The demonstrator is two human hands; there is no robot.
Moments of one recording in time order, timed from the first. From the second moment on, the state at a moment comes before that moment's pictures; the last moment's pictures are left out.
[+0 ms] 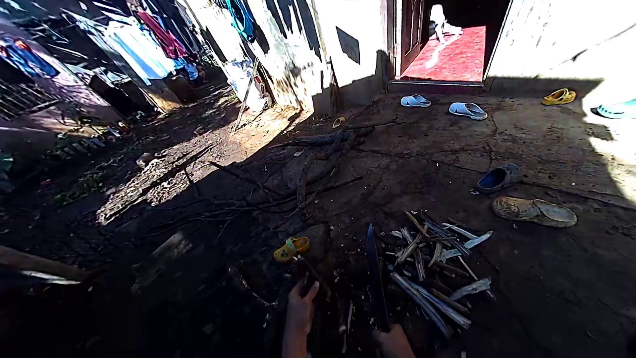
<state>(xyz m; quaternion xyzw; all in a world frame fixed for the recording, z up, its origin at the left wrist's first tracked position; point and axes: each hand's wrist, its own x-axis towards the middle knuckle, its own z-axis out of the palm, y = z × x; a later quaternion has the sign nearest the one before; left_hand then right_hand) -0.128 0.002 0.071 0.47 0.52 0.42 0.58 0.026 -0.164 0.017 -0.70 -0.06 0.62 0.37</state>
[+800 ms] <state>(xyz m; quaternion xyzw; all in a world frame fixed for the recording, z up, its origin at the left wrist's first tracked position) -0.008 -0.132 -0.016 0.76 0.41 0.33 0.39 0.090 -0.237 0.049 -0.73 -0.31 0.48 0.37</state>
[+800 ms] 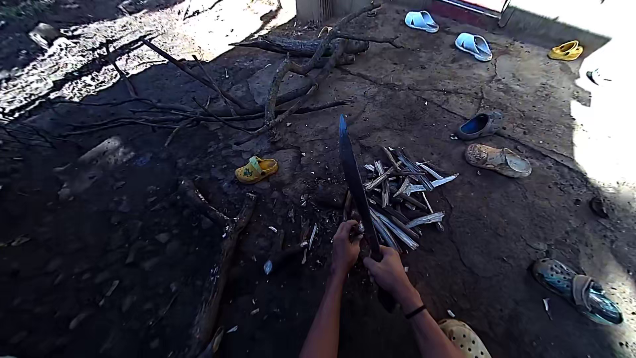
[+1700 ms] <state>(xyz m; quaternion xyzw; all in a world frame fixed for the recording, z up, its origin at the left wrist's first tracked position) 0.006 -0.135 -0.014 0.75 0.52 0.30 0.27 0.092 -0.241 0.048 -0.77 -0.32 0.48 0.28</state>
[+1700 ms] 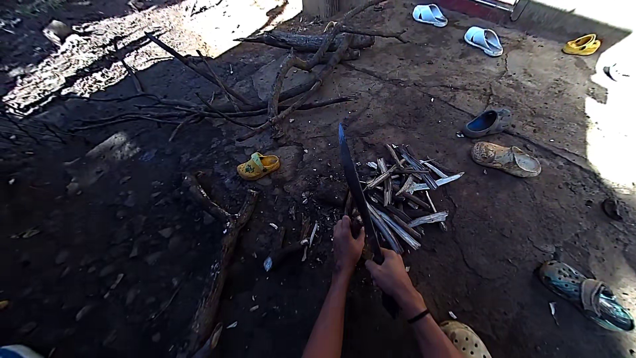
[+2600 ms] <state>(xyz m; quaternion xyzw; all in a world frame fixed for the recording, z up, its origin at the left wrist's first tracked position) 0.015 -0.141 0.013 0.74 0.47 0.44 0.19 0.076 -0.244 0.108 -0.82 -0.35 0.40 0.19</state>
